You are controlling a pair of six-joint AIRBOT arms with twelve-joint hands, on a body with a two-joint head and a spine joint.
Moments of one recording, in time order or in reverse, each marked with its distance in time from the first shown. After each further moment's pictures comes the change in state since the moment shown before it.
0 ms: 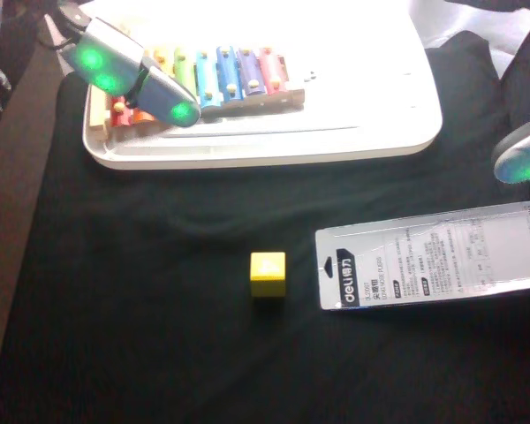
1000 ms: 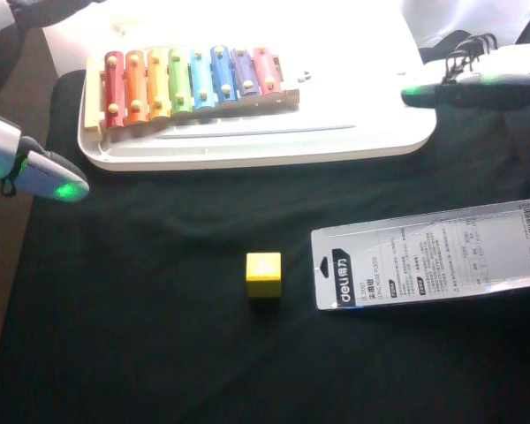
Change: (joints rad) left arm 0.266 0.327 -0.289 -0.439 -0.205 0.393; right arm 0.000 0.066 -0.064 -0.341 -0.129 0.173
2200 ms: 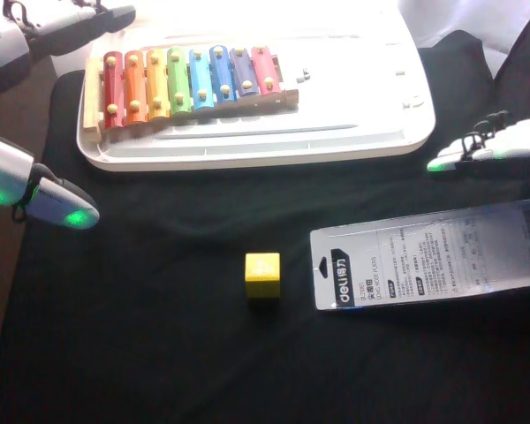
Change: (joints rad) left arm 0.063 -0.025 -0.002 -0.034 -0.019 0.007; right arm -0.105 -0.006 0.002 -0.123 -0.114 0.087
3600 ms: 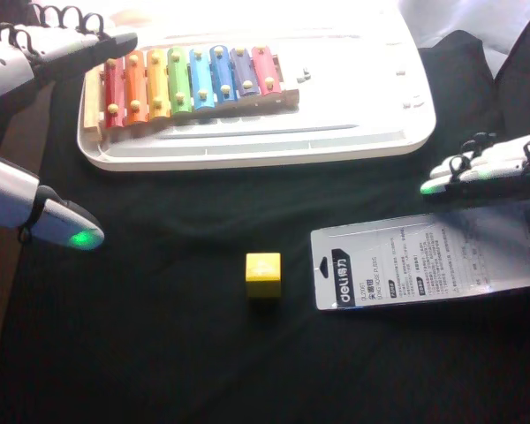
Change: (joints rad) left arm 0.081 -0.020 0.000 -0.056 -0.047 0.000; right arm -0.012 -0.047 0.019 -0.059 -0.053 0.007
